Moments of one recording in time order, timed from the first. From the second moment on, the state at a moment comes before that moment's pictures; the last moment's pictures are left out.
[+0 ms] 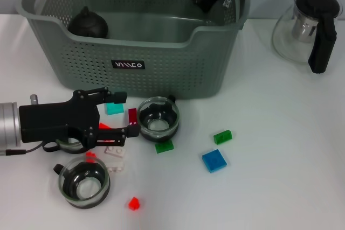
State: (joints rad) left arm -0.51 -2.11 0.40 0.71 2.23 1.74 -1.18; right arm 1.16 2.08 -1.06 -0.52 -2.31 -0.74 1.64
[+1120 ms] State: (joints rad) left arm -0.50 -2.11 0.40 0.71 2.22 1.74 -1.18; right arm 1.14 2.09 -1.07 -0.49 -2.31 -0.72 1.64
